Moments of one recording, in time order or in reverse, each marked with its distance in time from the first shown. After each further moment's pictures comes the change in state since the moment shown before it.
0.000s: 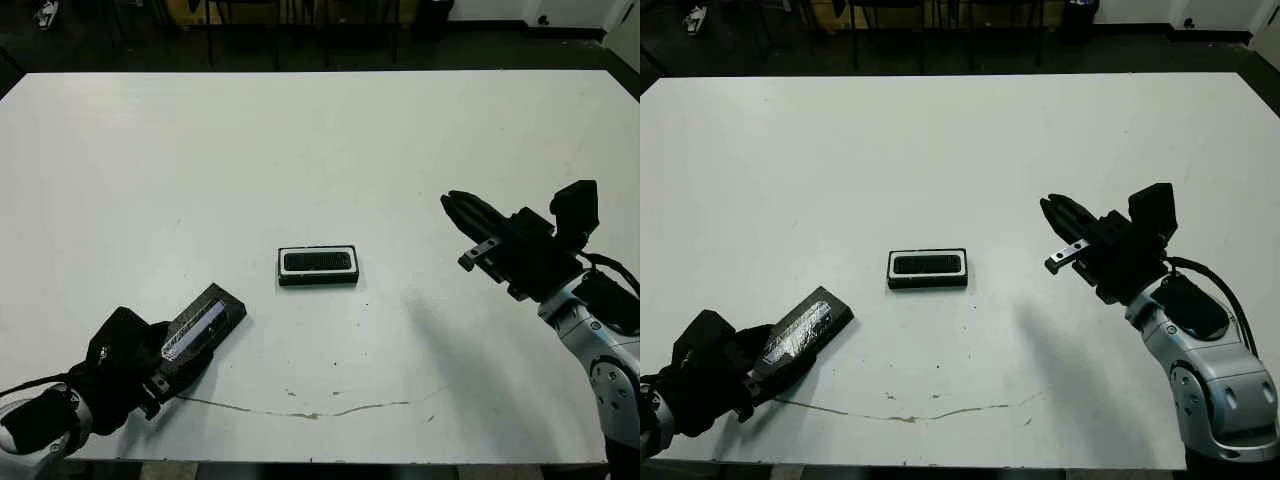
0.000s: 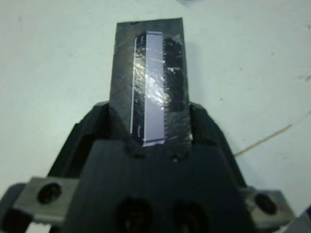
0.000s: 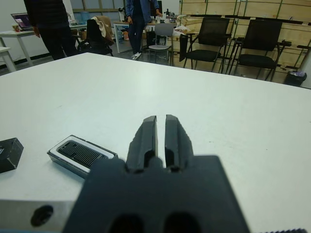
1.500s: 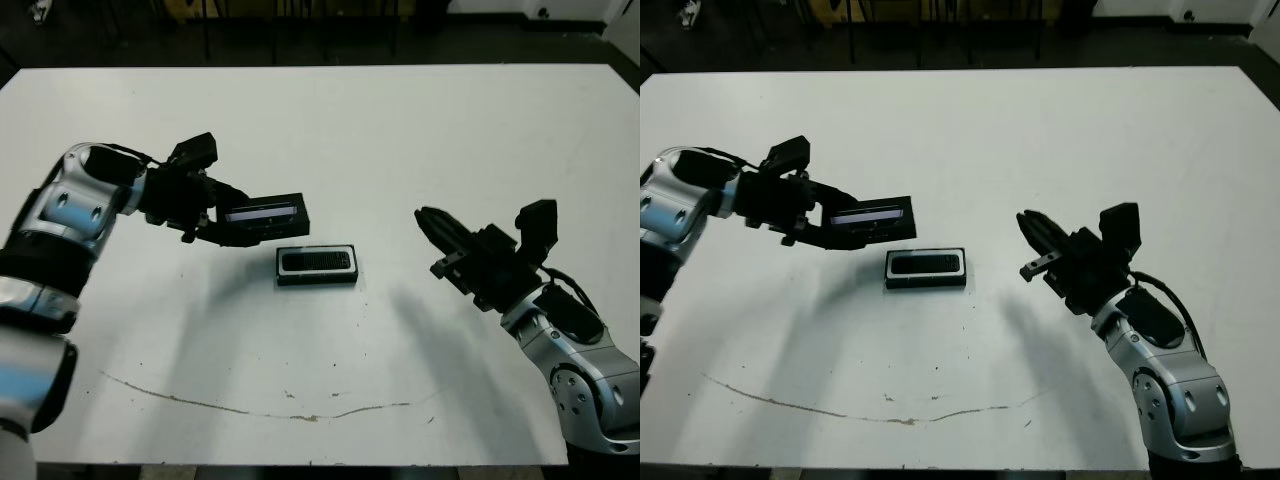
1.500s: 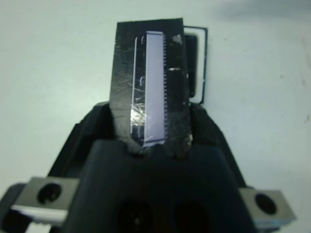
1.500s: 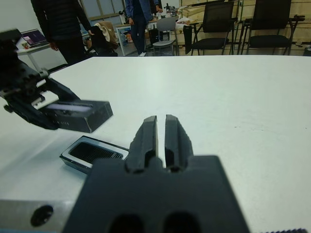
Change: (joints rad) left arm -1.260 -0.149 -0.400 1.376 0.132 -0.535 -0.879; right arm 0.019 0.117 0.065 0.053 0.000 -0.031 -0.034
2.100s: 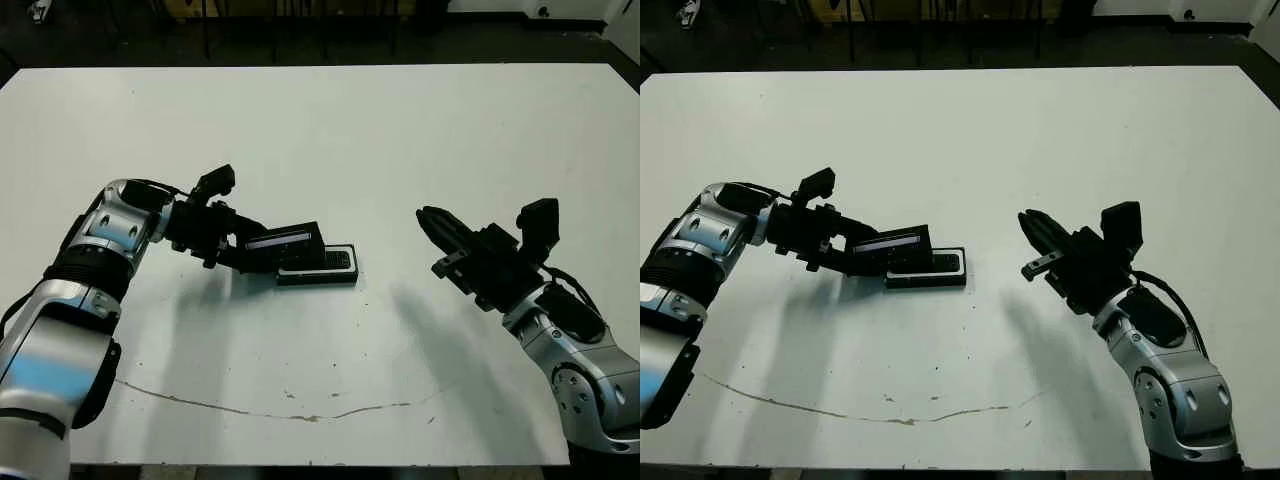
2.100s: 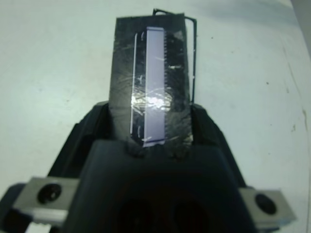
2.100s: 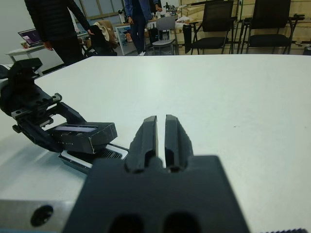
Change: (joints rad) left arm 0.000 -0.097 0.012 0.187 0.045 -0.040 -0.057; right arm 0.002 -0.001 -0.004 0.003 -0.002 -0.006 0.004
